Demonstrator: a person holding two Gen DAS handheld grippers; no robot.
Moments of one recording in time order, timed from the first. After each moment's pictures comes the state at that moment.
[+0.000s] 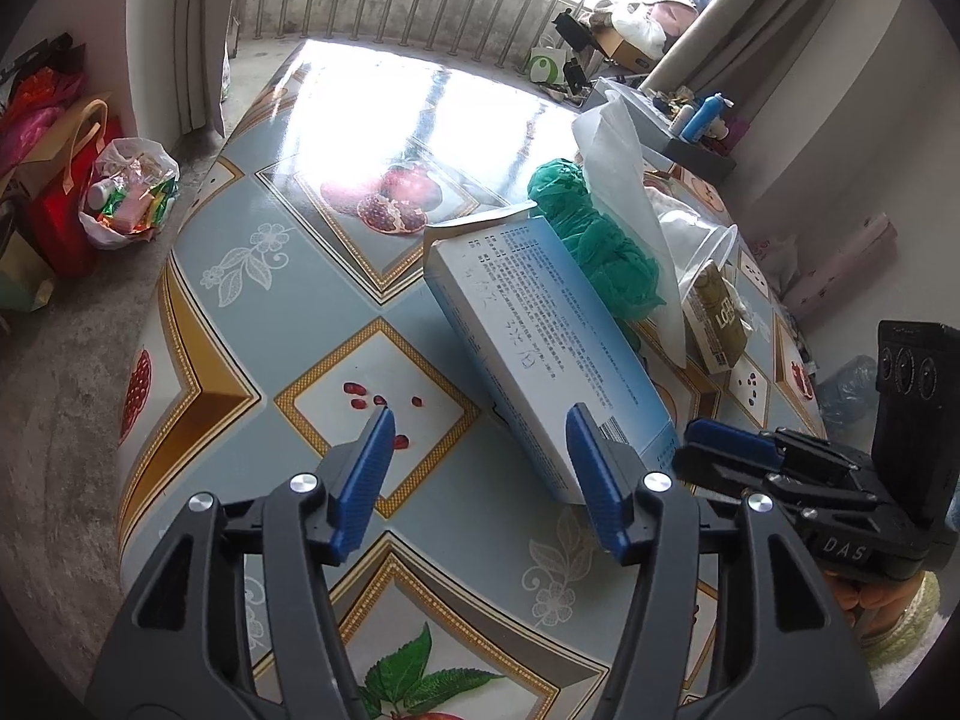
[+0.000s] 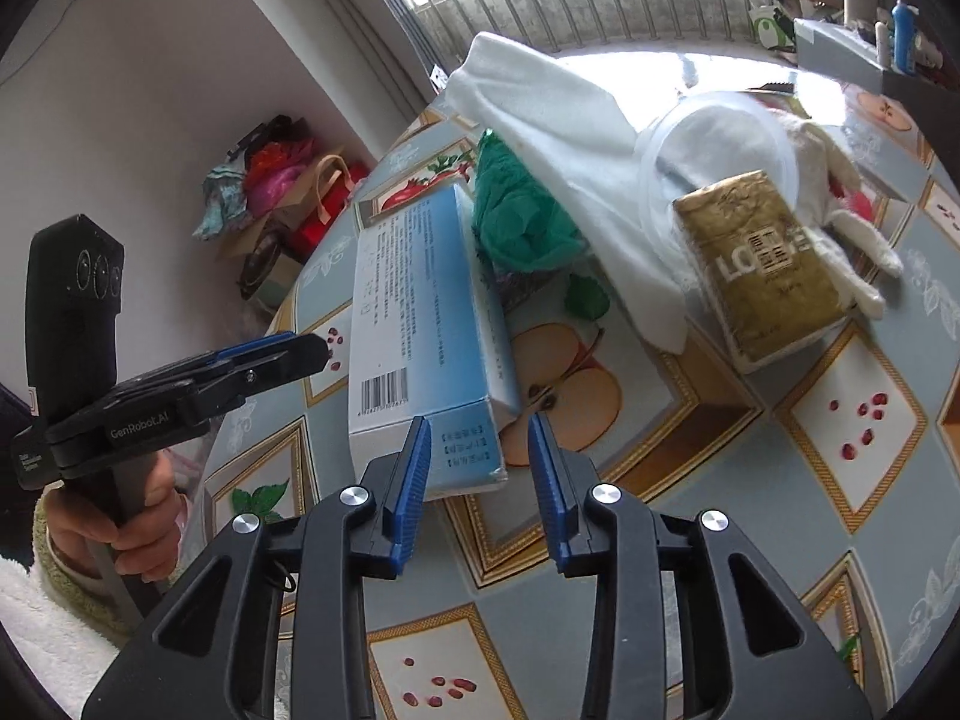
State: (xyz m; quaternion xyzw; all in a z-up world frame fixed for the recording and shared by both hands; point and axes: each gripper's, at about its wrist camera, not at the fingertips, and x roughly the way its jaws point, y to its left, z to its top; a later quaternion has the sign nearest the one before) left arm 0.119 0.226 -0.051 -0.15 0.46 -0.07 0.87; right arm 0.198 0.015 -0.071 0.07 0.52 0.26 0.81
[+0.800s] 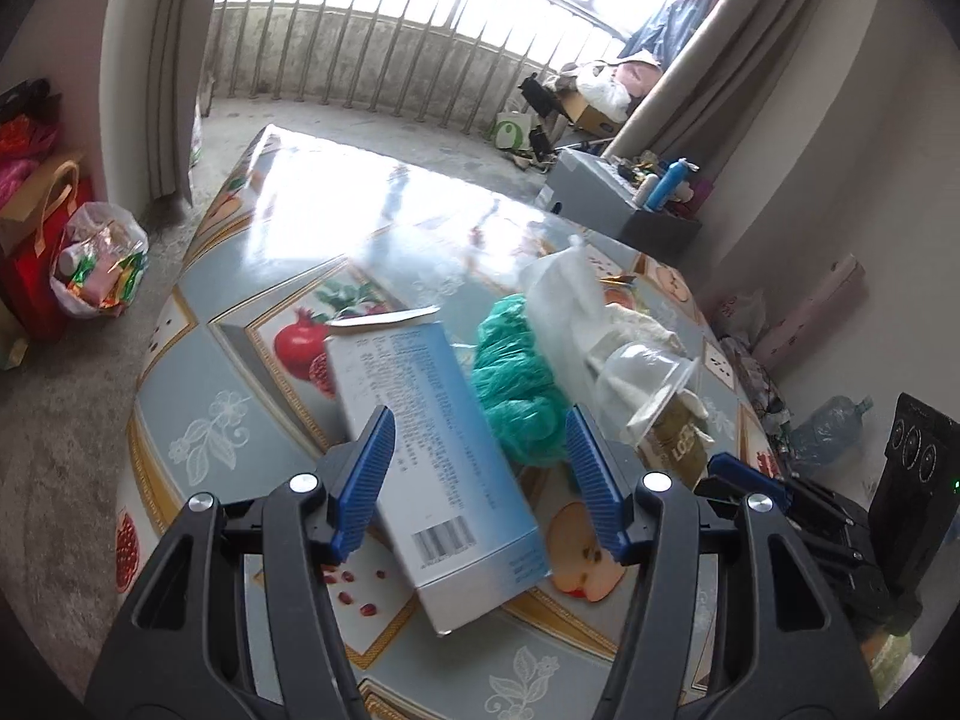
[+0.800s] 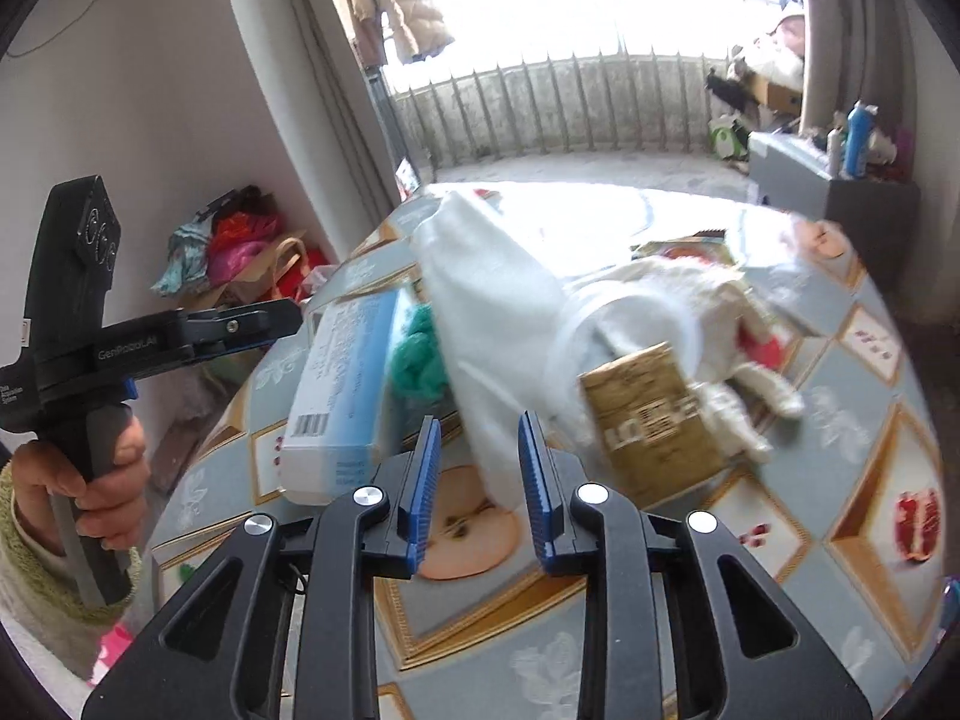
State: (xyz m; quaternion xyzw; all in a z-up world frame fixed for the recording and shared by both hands) left arm 0.170 0.217 -0.003 -0.16 0.38 -0.11 0.91; right arm 0.205 -0.011 -0.020 0.02 0.39 0.18 0.90
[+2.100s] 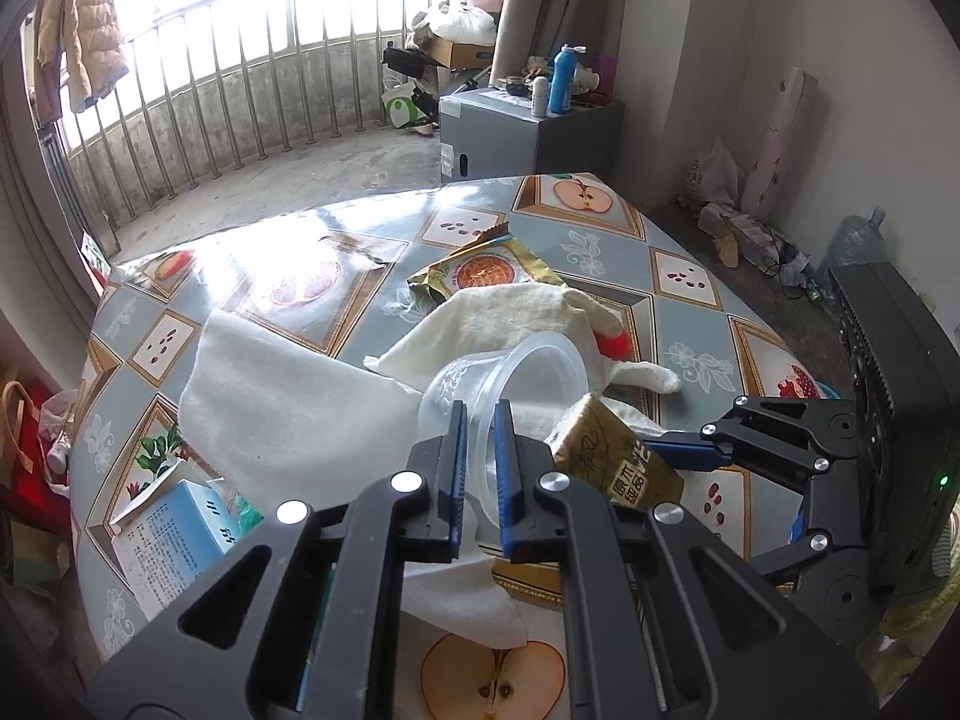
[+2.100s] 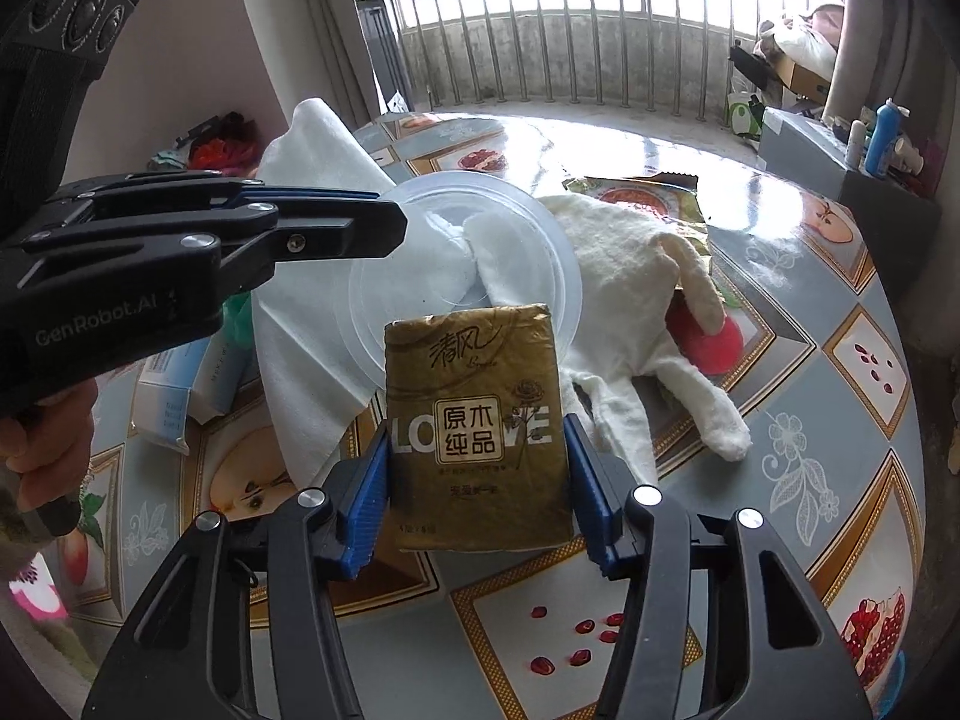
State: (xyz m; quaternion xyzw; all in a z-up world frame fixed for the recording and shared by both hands) left arm 0.241 0.070 -0.017 0.05 0.40 -0.17 0.90; right arm 0.259 -0.041 -0.077 -0.03 0.46 0.21 0.86
